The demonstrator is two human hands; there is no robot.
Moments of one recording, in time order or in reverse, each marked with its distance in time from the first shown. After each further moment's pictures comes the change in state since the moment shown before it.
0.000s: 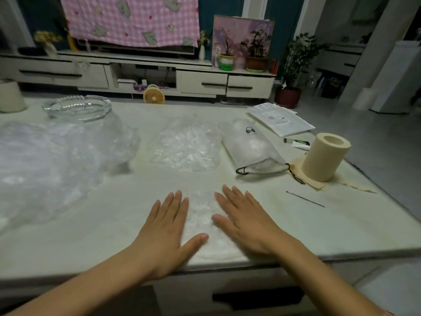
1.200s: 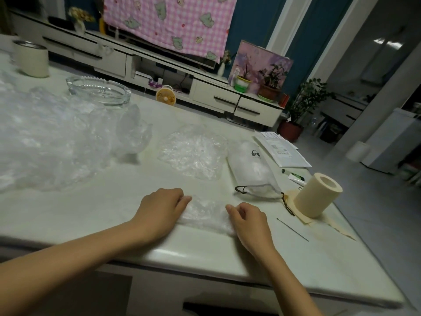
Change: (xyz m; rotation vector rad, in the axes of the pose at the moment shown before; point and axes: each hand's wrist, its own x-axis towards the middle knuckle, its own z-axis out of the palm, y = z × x) left_hand 0.026 -0.008 -0.015 -0.350 0.446 -0.179; right_hand 0.008 0.002 -0.011 0.422 0.410 0.329
